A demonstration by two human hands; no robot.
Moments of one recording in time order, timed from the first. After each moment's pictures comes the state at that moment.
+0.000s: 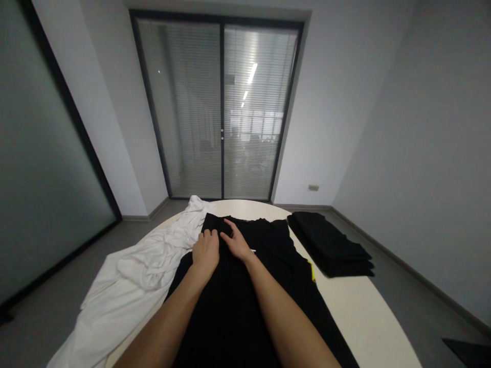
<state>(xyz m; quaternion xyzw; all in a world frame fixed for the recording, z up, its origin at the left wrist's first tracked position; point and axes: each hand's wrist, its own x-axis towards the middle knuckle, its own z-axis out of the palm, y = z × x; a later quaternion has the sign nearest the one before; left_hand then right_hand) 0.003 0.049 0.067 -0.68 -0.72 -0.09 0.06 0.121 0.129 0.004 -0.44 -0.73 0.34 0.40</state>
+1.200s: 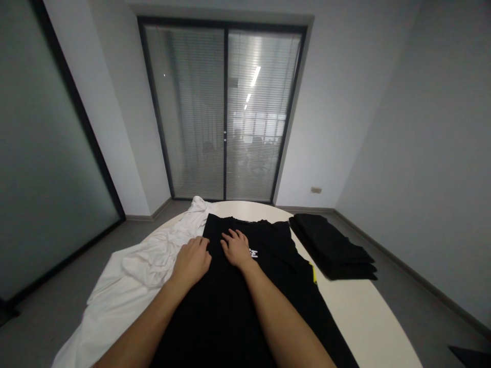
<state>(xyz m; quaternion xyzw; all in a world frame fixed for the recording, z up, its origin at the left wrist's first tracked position) -0.046 0.025 0.048 -0.73 -0.67 -0.10 0.09 0.113 0.102 0.005 -0.56 -0.79 0.09 0.22</state>
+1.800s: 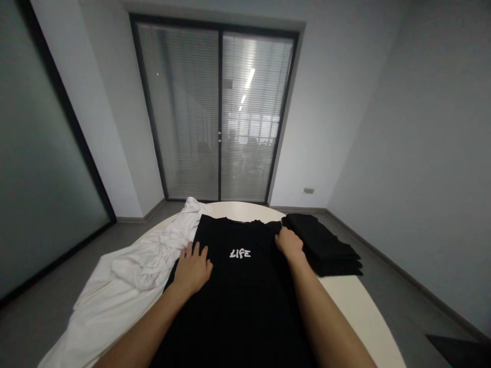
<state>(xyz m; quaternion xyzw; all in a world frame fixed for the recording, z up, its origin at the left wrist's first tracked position) -0.024 0.021 0.021 -0.74 -0.66 -0.04 0.13 0.276 0.104 0.069 -0.81 -0.57 0.06 0.09</state>
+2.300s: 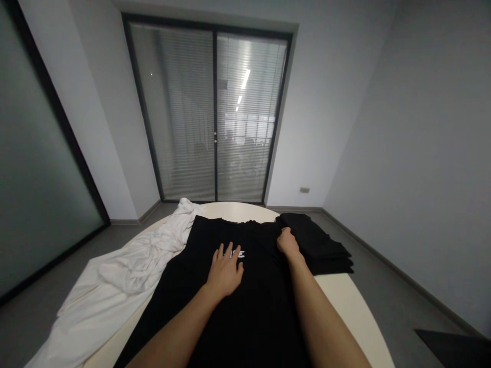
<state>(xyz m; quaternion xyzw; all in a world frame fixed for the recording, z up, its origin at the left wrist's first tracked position) 0.079 0.028 0.015 -0.79 -0.60 -0.12 0.00 0.314 0.118 0.043 -0.82 -0.52 0.16 0.17</state>
